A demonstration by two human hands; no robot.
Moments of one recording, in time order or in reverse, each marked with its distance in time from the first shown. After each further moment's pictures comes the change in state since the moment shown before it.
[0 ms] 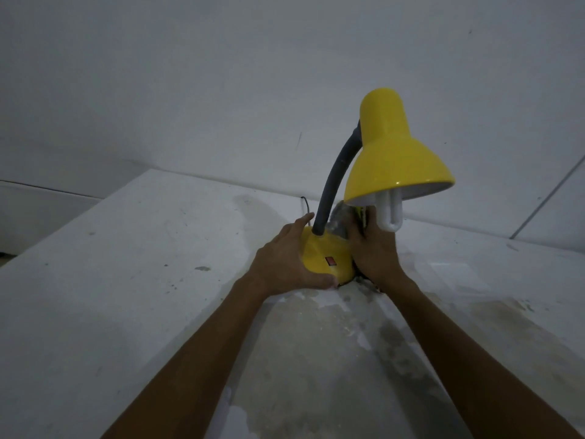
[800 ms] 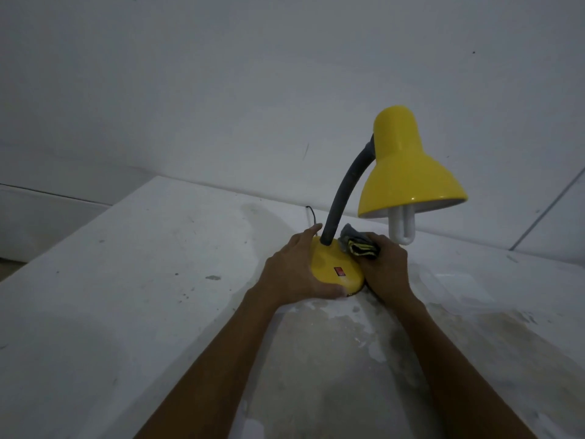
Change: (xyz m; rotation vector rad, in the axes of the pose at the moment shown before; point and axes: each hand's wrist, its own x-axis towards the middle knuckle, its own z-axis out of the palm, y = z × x) left_hand 0.001 -0.003 -0.001 -0.018 -0.018 0.008; right_hand -0.011 0.022 -0.004 -0.180 -0.035 0.034
